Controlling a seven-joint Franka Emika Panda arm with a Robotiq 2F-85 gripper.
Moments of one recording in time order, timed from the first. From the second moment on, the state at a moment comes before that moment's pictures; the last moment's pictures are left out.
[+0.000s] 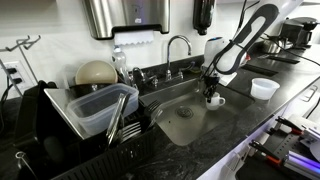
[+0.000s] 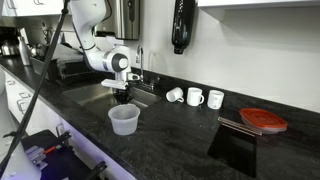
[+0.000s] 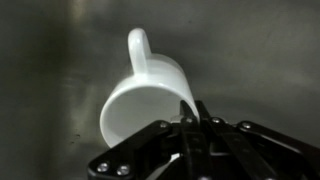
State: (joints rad) arm 0.11 0.36 0.07 -2.34 -0.14 2.63 0.04
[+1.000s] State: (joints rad) arm 0.11 0.42 0.07 -2.22 -0.08 2.64 0.07
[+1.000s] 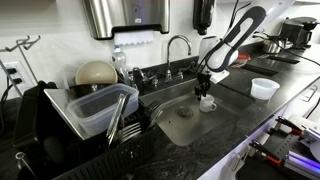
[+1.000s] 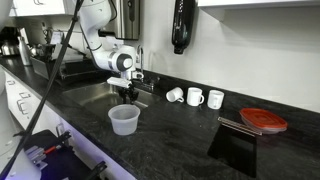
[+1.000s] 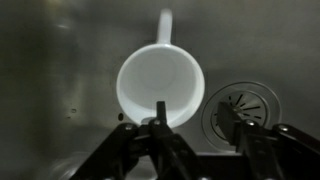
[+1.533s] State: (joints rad) arm 0.11 0.23 0.04 -2.30 -0.08 2.61 0.07
